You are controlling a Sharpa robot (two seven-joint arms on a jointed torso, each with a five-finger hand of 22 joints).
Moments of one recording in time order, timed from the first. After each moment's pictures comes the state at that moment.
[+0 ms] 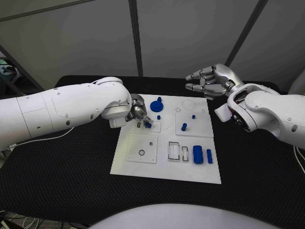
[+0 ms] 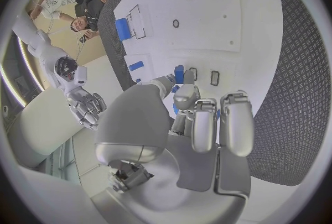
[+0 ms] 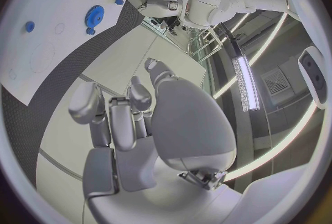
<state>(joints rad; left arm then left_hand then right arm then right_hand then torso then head) 1.35 -0.65 -0.14 1.40 -0.85 0.14 -0.64 1.27 -0.08 0.46 0.20 0.10 0.88 0.05 0.57 0.66 1.32 -0.02 1.14 1.06 1.47 -0.08 1.56 1.31 0.13 1.46 0.03 1.47 1.31 1.31 -0.80 -0.10 1.52 -0.65 -0.47 0.13 1.41 -0.10 0.12 0.14 0.40 0.93 0.16 0.14 0.07 1.29 0.06 1.14 1.11 1.47 -0.01 1.43 1.29 0.09 1.27 0.10 1.32 1.10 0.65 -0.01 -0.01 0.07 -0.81</state>
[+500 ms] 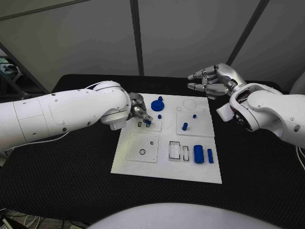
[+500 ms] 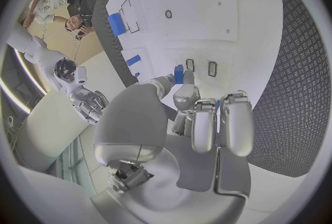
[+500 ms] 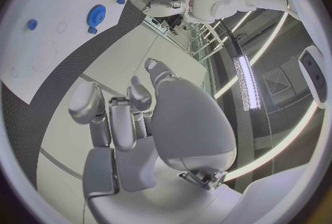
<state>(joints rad) 1.32 -0.68 -0.14 1.46 -0.95 0.01 -0.62 1.25 -0.10 0.51 0.19 0.09 0.88 0.05 0.59 0.68 1.33 -0.02 1.14 1.06 1.47 -0.08 1.56 1.31 0.13 1.46 0.03 1.47 1.31 1.31 -0.81 -0.10 1.52 -0.65 -0.47 0.13 1.41 -0.10 0.12 0.14 0.40 0.93 0.16 0.14 0.07 1.29 0.06 1.14 1.11 1.47 -0.01 1.43 1.29 0.09 1.27 0.10 1.32 1.10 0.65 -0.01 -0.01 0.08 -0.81</state>
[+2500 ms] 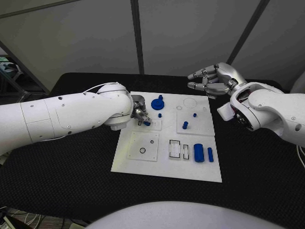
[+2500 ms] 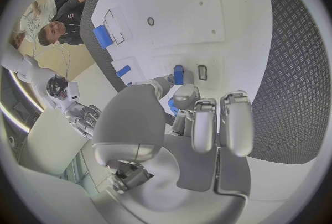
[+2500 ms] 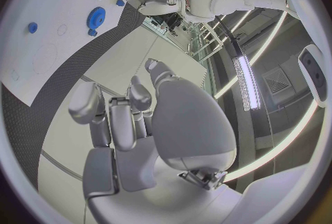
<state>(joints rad) 1.30 -0.66 -0.14 1.45 -1.07 0.05 -0.66 1.22 -0.13 0.55 0.18 0.09 0.88 0.05 0.60 0.70 1.33 -0.02 1.13 1.04 1.47 -0.08 1.56 1.31 0.13 1.46 0.03 1.47 1.31 1.31 -0.80 -0.10 1.52 -0.65 -0.45 0.13 1.40 -0.10 0.13 0.15 0.40 0.93 0.16 0.14 0.07 1.29 0.06 1.14 1.11 1.47 -0.01 1.43 1.29 0.09 1.27 0.10 1.32 1.10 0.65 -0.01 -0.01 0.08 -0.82</state>
